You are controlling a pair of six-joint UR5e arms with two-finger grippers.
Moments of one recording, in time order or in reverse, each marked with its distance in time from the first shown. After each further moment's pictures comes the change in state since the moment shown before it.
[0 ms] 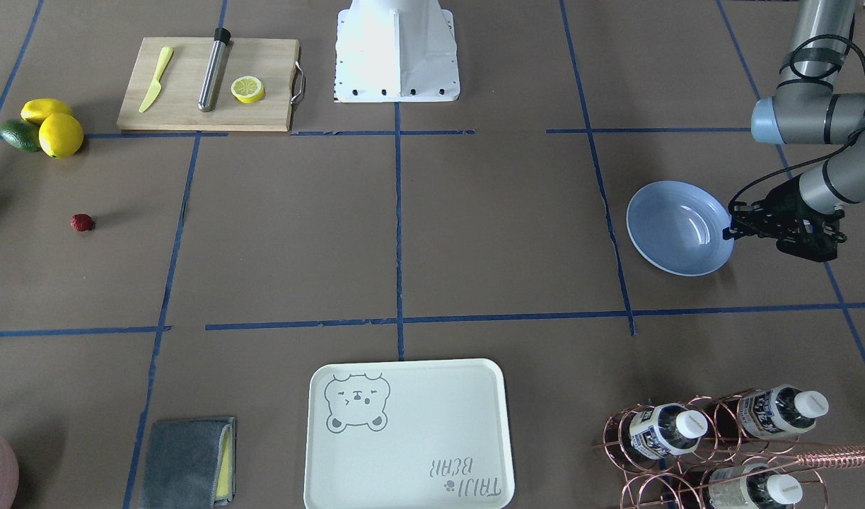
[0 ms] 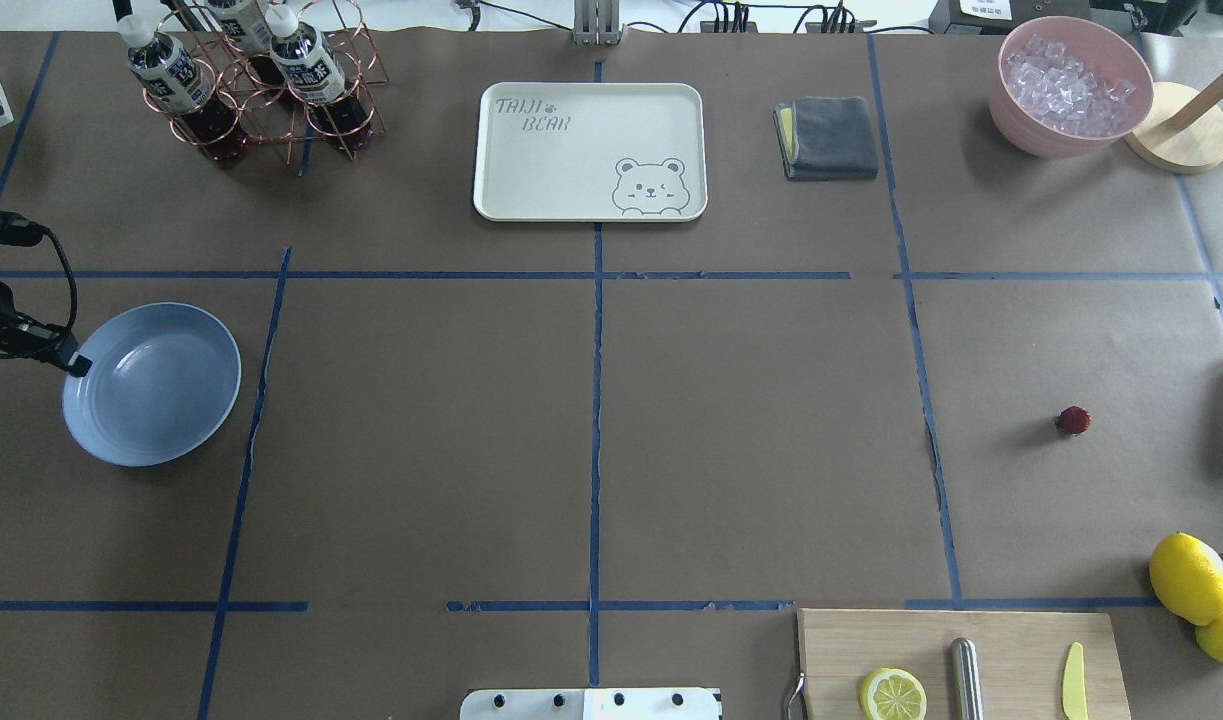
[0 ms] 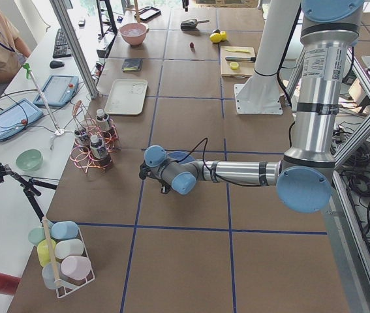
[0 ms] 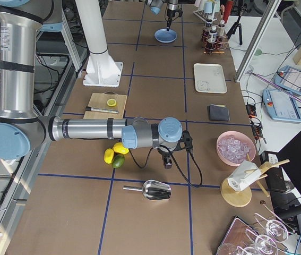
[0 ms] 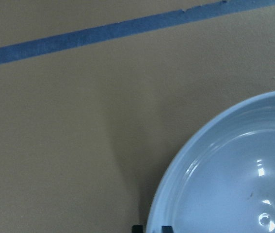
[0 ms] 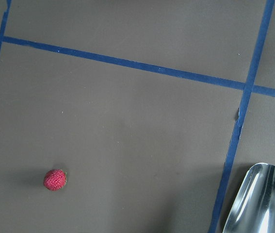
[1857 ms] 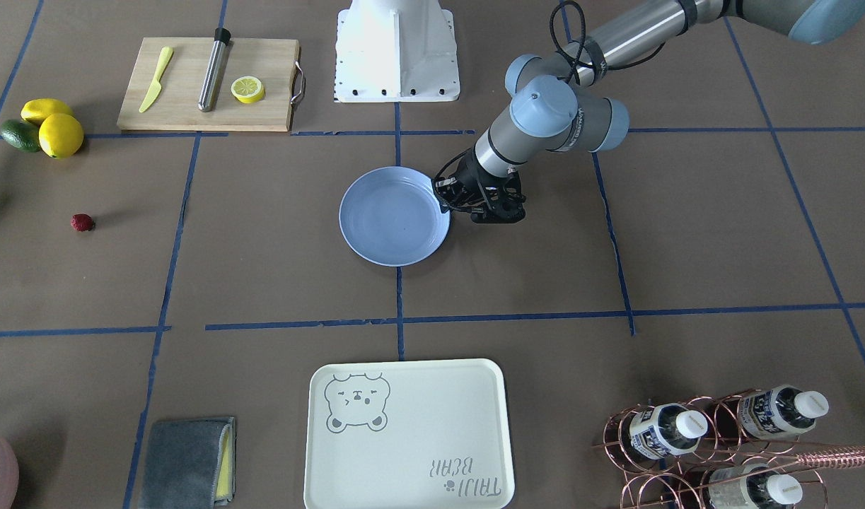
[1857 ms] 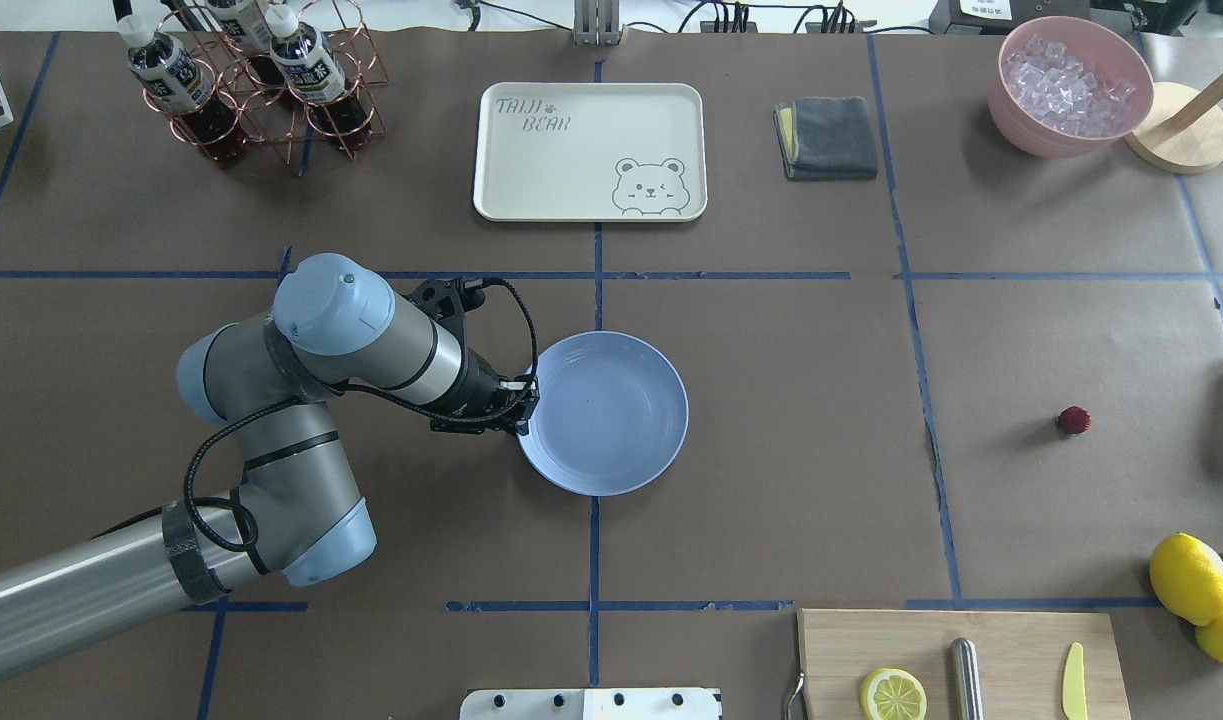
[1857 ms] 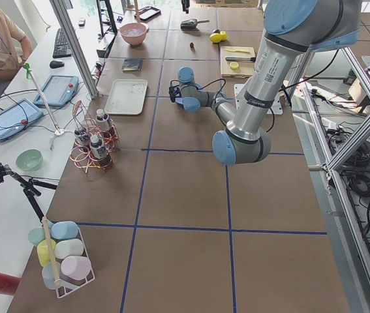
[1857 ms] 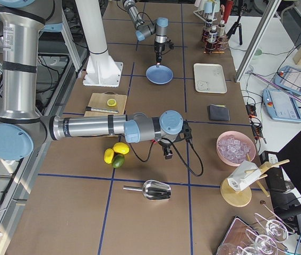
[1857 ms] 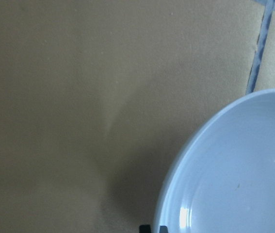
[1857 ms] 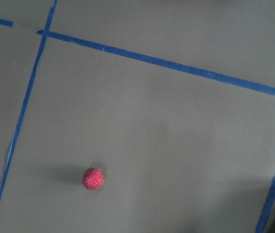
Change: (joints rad) left arm 0.537 -0.489 -0.058 -0.009 0.366 -0.964; right arm -0.059 0.003 0.045 0.002 0.054 0.000
